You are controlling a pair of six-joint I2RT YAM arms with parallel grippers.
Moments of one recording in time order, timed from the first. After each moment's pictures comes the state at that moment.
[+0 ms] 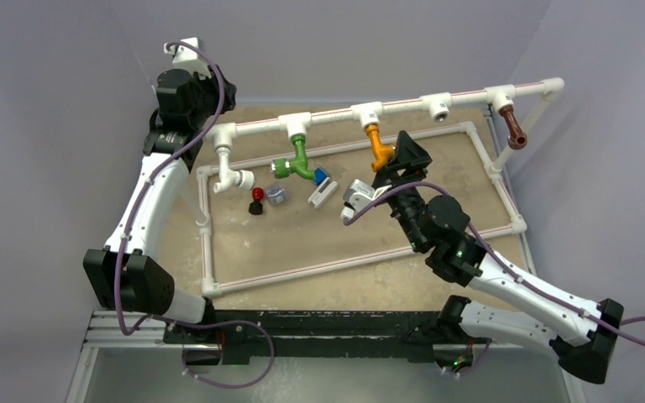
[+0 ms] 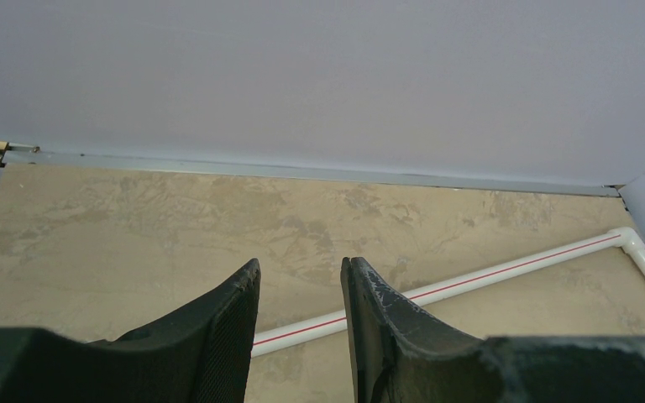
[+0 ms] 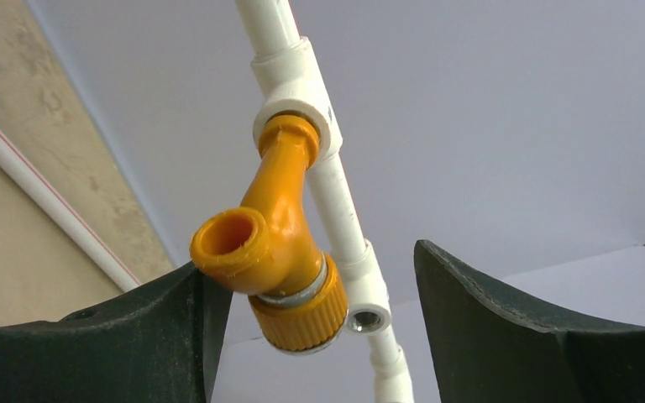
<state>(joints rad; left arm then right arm) -0.11 1.46 1.46 -0.17 0.03 -0.25 0.96 0.87 0.82 0.21 0.50 -1.36</state>
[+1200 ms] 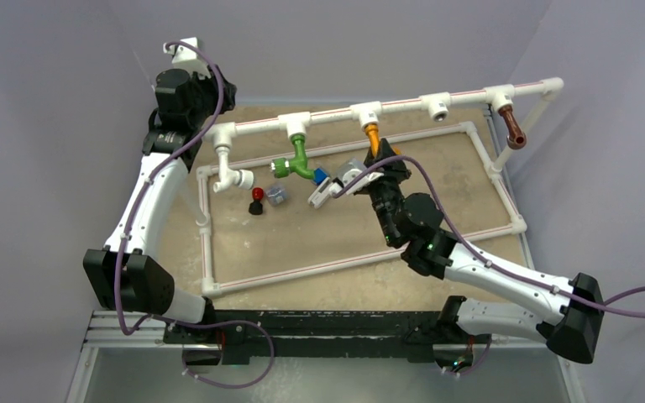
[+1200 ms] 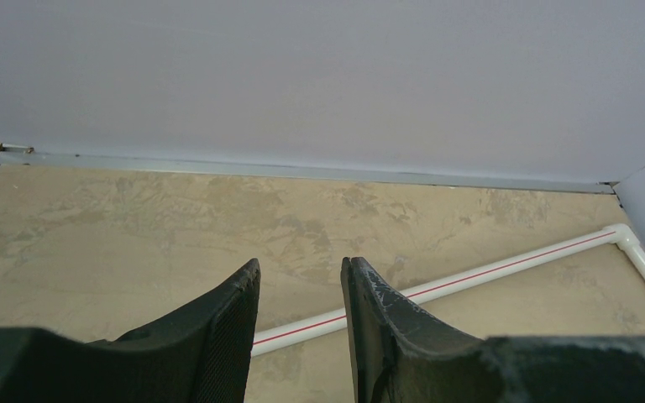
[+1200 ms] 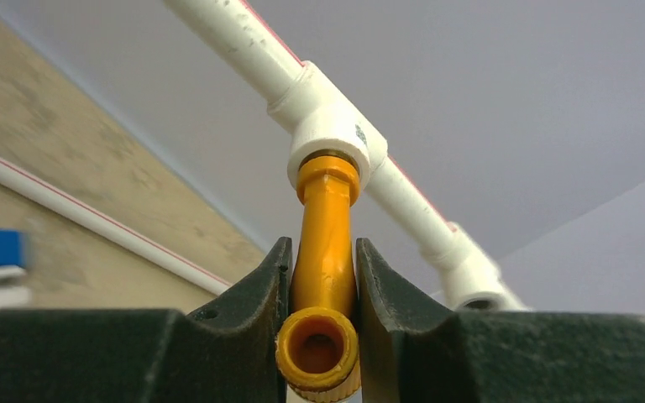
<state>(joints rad) -0.10 1.47 1.46 -0.17 0.05 -0.25 1.01 1.06 0.82 0.47 0.67 -1.10</state>
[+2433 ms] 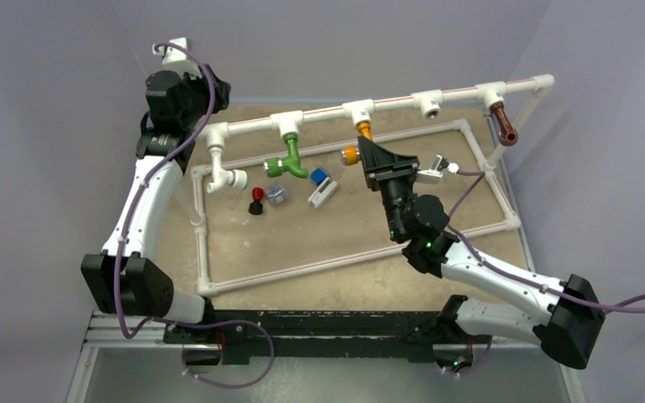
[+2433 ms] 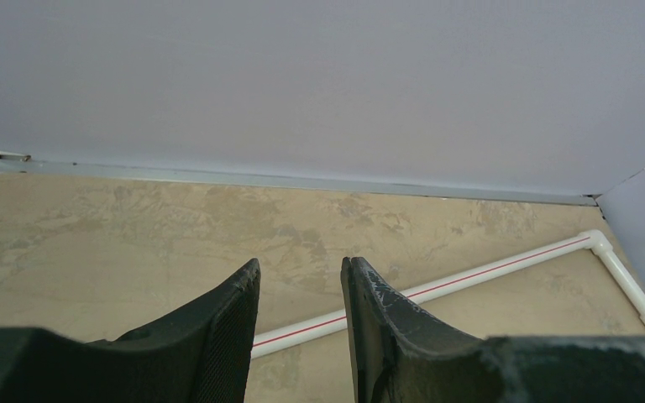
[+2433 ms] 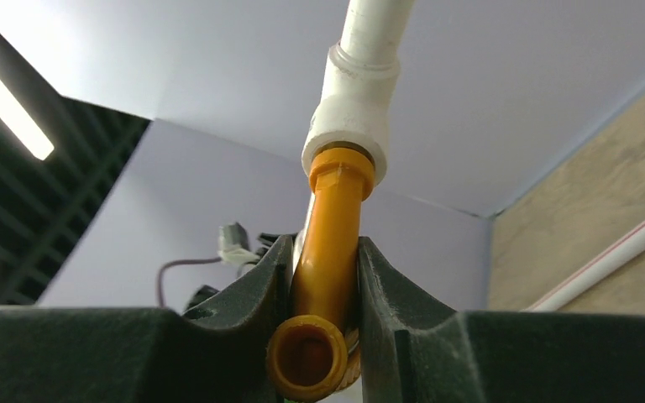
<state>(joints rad) -0.06 1.43 1.44 -0.13 0.11 -0.28 0.91 1.06 0.72 0.68 0.67 1.14</state>
